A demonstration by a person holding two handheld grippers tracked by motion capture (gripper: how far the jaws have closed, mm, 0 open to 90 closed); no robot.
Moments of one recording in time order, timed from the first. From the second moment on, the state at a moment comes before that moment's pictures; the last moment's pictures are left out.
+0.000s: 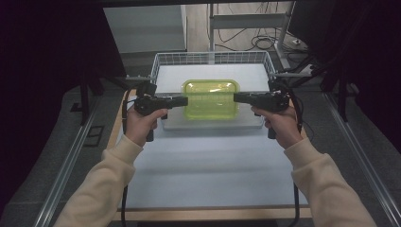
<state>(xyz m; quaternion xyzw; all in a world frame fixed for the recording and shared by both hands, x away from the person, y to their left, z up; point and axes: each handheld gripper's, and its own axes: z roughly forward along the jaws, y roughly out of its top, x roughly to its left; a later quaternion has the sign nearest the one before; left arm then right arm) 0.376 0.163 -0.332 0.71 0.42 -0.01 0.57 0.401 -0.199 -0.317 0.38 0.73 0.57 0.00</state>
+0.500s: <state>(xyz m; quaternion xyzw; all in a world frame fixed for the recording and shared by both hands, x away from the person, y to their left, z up) 0.405 0.163 -0.319 0.71 0.42 0.00 0.56 0.428 -0.195 -0.305 0.39 0.72 0.58 0.01</state>
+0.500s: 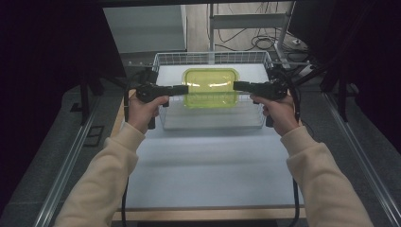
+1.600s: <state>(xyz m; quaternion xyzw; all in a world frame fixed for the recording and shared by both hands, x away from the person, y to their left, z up) 0.481 0.156 -0.329 0.70 0.47 -0.02 0.54 0.498 -0.191 -0.307 0.46 0.70 0.55 0.00</state>
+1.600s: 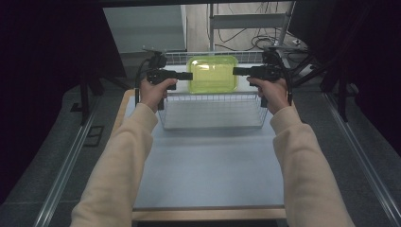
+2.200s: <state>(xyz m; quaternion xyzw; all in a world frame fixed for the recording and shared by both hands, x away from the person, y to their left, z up) 0.504 0.151 -0.336 0.68 0.50 -0.04 0.54 0.516 -0.182 -0.322 0.48 0.70 0.53 0.03</state>
